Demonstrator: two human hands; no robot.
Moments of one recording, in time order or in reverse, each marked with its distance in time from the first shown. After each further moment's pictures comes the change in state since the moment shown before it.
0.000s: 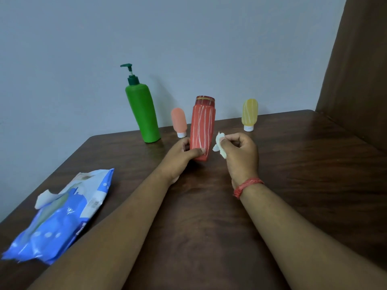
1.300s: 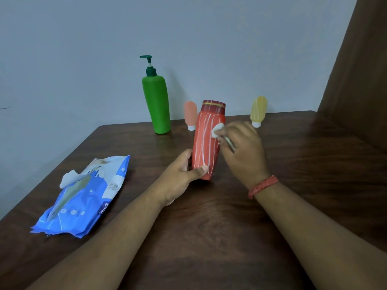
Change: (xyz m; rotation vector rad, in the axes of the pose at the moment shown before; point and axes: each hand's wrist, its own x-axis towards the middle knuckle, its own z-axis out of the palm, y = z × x) left_hand -0.103 0.004 -0.027 0.017 -0.148 -0.010; right_hand -0.035 -0.022 -0.002 -0.741 -0.188 -0.955
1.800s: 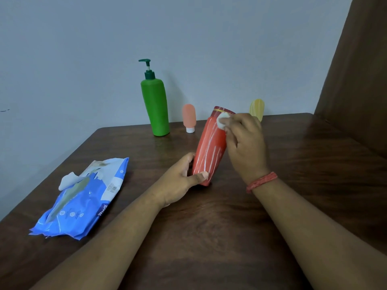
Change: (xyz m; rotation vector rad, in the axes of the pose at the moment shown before) left_hand -0.002 0.003 0.000 0.178 -0.057 -0.008; right_hand 0.010 0.002 -0.006 -0.055 0.106 0.018
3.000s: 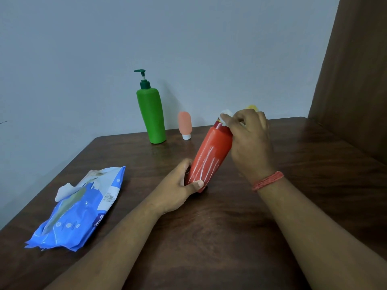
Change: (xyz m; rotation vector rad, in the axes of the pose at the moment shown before) left_hand 0.000 0.005 0.001 0.303 0.055 0.048; right_hand 0.014 0.008 -0.019 -0.215 0.021 -0.093
